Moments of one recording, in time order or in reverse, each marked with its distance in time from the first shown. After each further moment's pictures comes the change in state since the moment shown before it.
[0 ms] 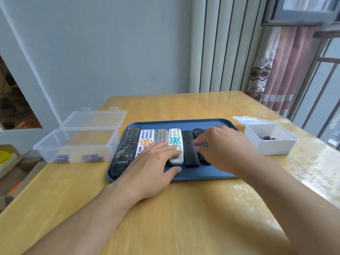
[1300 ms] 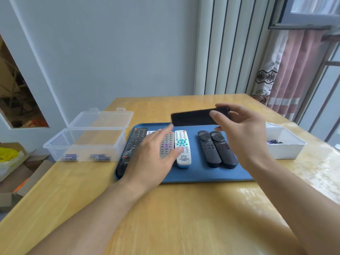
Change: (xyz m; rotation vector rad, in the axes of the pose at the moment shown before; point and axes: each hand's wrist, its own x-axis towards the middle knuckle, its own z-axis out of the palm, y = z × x) left_hand 0.004 -0.003 -0.007 -0.361 0.351 -0.163; right_hand 0.010 0.003 -0.004 1.193 0.542 0.314
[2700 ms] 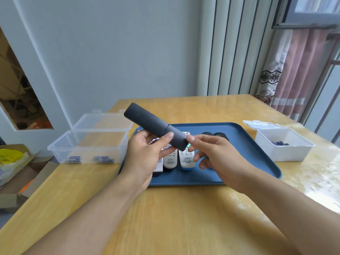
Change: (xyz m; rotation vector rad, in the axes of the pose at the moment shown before) left_hand 0.007 0.014 -0.011 -0.903 0.128 -0.337; right_hand -0.029 0.012 0.027 0.079 -0.537 0.398
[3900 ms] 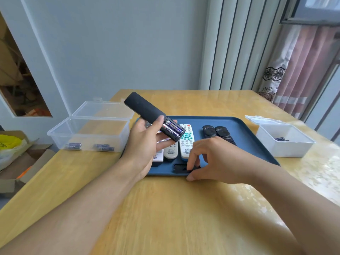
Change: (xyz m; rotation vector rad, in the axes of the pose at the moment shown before) left_hand 0.006 0.001 -0.001 -0.154 -0.005 -0.068; right_hand -0.009 -0.007 -0.013 -1.083 -0.316 -0.312
